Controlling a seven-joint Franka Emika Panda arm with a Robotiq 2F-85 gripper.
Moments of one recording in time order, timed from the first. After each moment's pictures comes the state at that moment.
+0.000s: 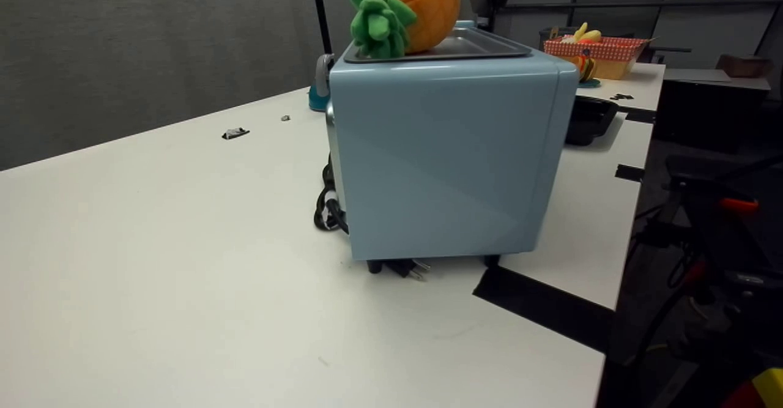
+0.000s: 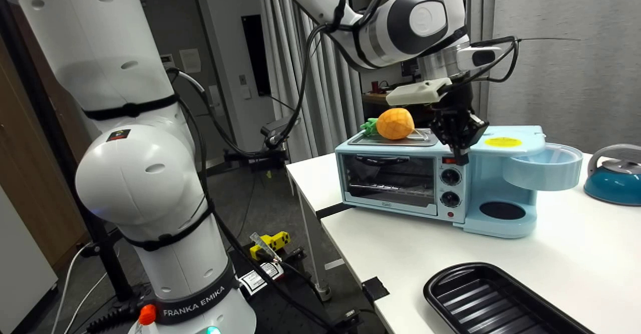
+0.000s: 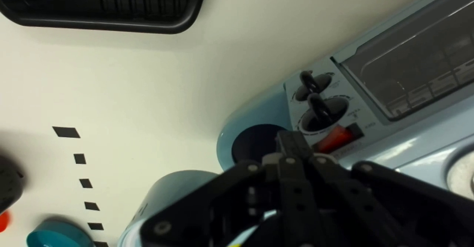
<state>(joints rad) -0.07 -0.03 -0.07 -2.33 -0.17 2.45 0.11</state>
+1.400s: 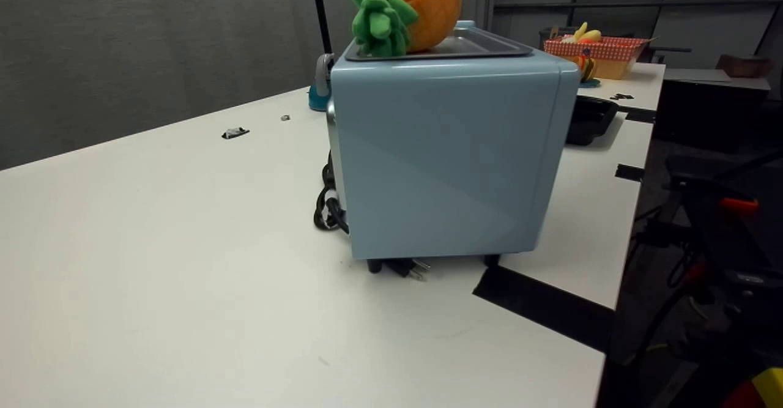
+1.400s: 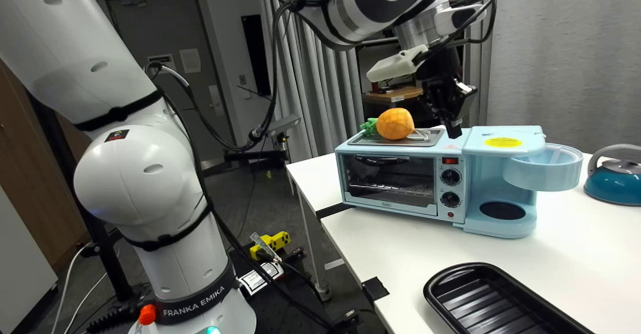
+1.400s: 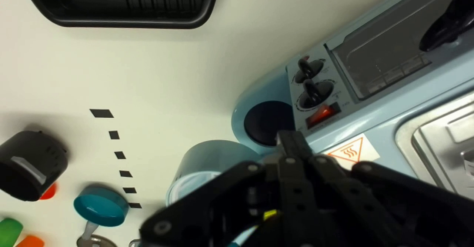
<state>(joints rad) -0.09 -0.27 -0.08 -2.45 -0.19 2.44 0.14</state>
